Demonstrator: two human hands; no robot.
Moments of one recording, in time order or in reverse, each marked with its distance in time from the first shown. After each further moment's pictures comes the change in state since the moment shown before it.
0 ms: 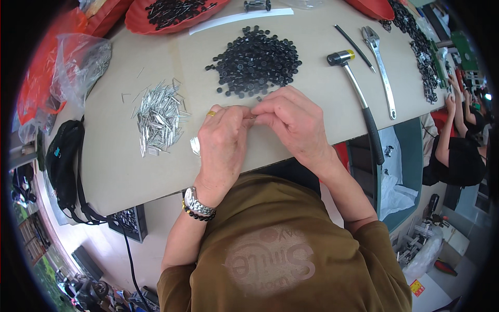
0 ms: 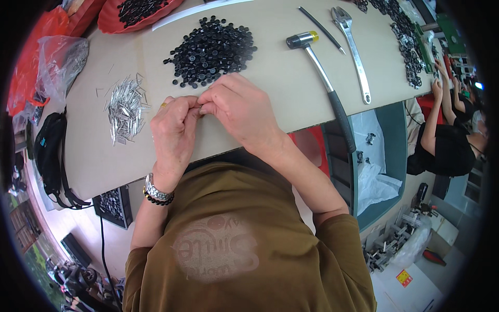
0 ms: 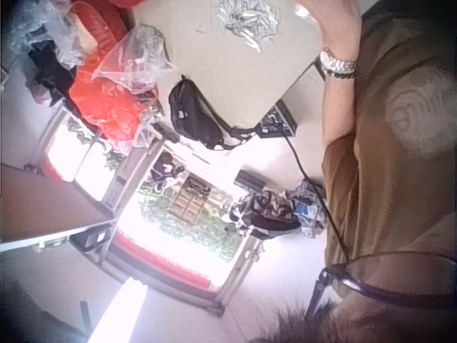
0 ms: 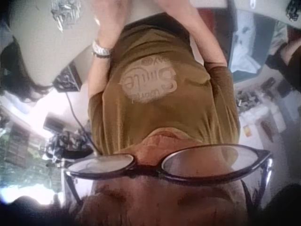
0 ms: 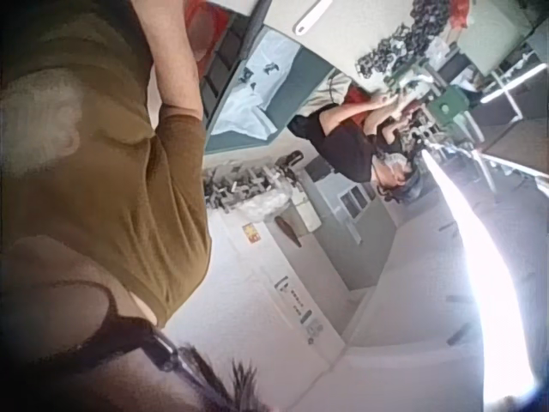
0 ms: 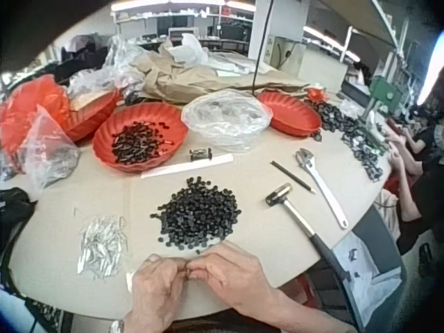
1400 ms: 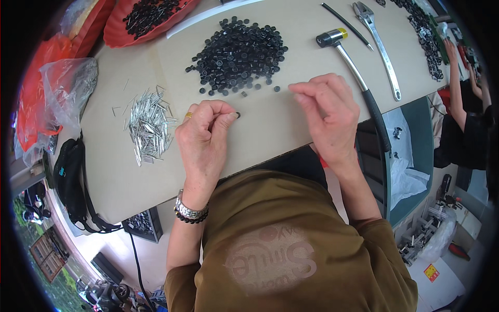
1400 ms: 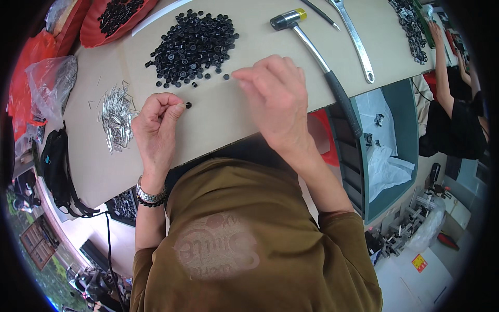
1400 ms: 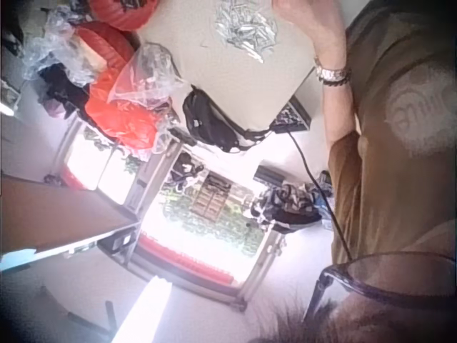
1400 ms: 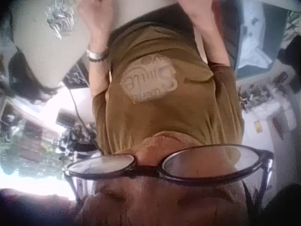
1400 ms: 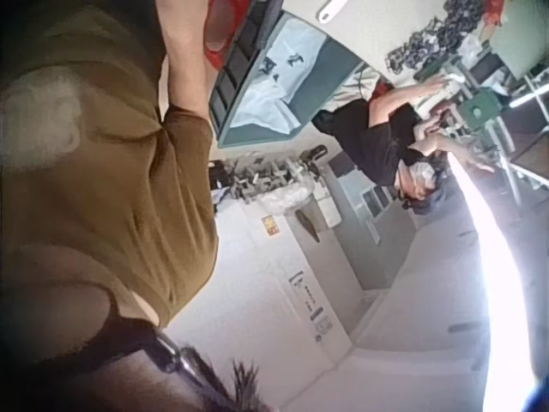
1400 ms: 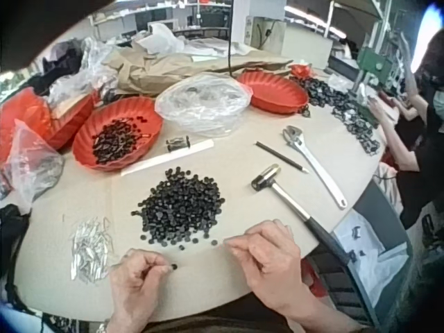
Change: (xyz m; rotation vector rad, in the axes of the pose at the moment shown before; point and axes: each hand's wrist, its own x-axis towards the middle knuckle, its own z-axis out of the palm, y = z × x) left_hand 0.000 -0.007 -0.005 -0.217 -0.038 -0.317; right_hand -0.027 0.011 -0.042 -0.338 0.198 0.143
